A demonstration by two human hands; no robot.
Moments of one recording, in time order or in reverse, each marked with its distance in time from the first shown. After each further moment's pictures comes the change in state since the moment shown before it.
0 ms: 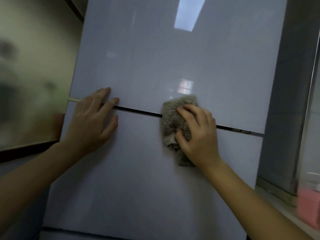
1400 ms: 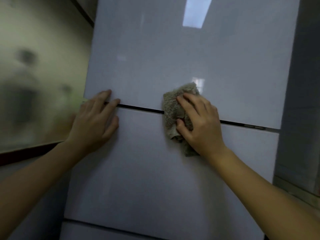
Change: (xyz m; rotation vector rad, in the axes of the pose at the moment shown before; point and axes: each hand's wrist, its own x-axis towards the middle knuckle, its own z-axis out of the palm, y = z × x) left_hand -0.012 -0.027 -0.010 0.154 0.000 0.040; right_hand 0.022 -0.005 0.017 -0.005 -0.002 -0.087
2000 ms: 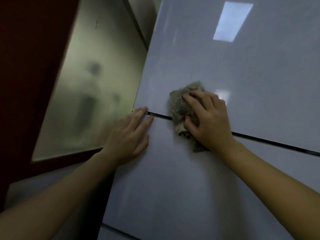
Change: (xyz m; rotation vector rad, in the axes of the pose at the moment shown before) left_hand -0.031 -0.040 0.005 0.017 -0.103 0.071; right_hand 0.079 -0.062 0.056 0.016 -0.001 -0.182
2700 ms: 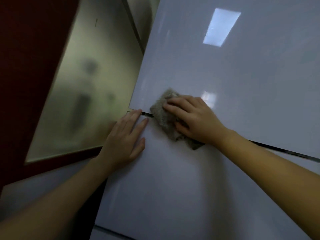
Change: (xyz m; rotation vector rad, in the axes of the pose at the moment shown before) left_hand -0.008 0.005 0.006 -0.087 0.072 -0.038; right_hand 0.024 0.008 -0.002 -0.014 -0.178 -0.356
